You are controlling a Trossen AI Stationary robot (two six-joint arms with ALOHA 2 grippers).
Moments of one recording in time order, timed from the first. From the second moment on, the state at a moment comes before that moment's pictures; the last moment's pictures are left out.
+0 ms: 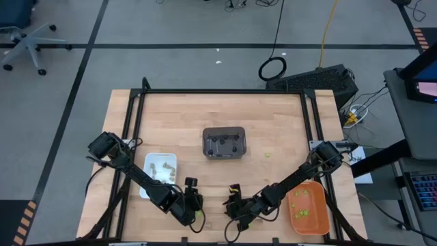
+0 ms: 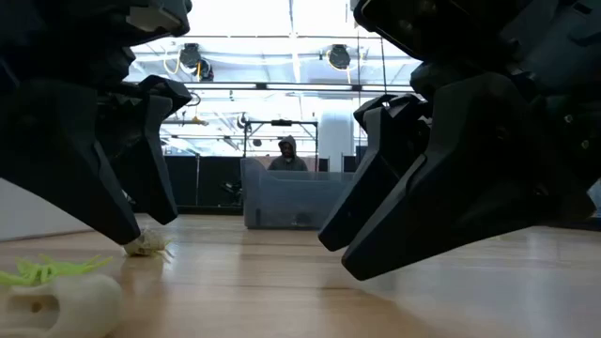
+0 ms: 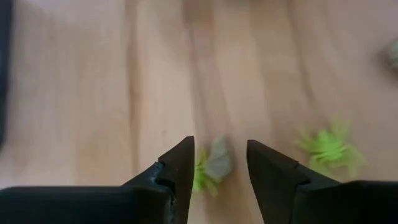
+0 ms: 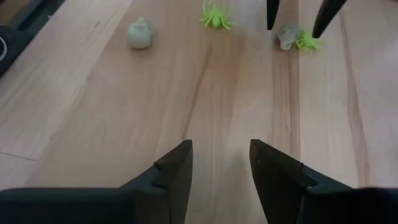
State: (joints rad) left arm -0.66 1.88 1.07 -0.31 -0.43 -0.36; right arm 0.59 2.06 1.18 0.14 0.37 0.19
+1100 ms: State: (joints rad) left arm -0.62 1.89 1.07 -0.31 -0.32 -0.31; right arm 0.59 2.06 1.18 0.15 0.36 0.19
